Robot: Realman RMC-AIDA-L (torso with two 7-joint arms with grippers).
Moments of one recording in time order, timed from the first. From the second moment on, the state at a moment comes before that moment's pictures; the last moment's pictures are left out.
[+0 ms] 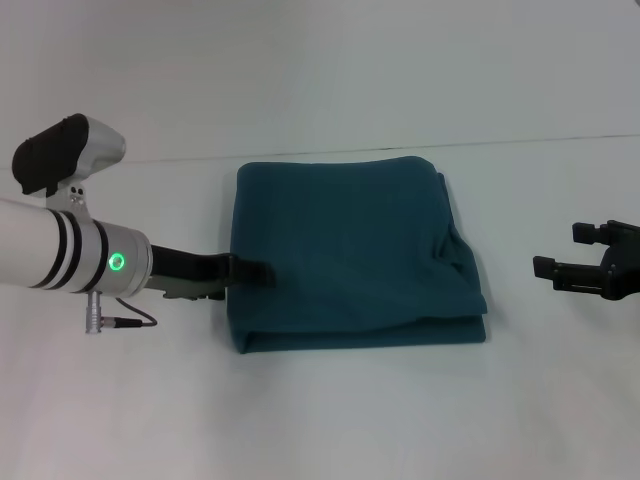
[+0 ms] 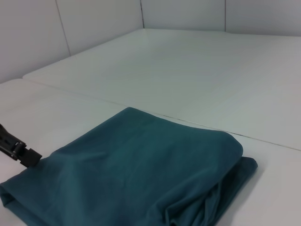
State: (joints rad) left arm -0.85 -2.08 1.01 0.55 2.30 1.01 -2.61; right arm 0.43 2.09 -0.50 -0.91 -2.15 -1.37 1.52
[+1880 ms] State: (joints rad) left arm -0.88 -2.11 1.02 0.56 2.38 1.00 -2.66; right arm 0.43 2.09 -0.51 -0.91 -2.15 -1.37 1.51
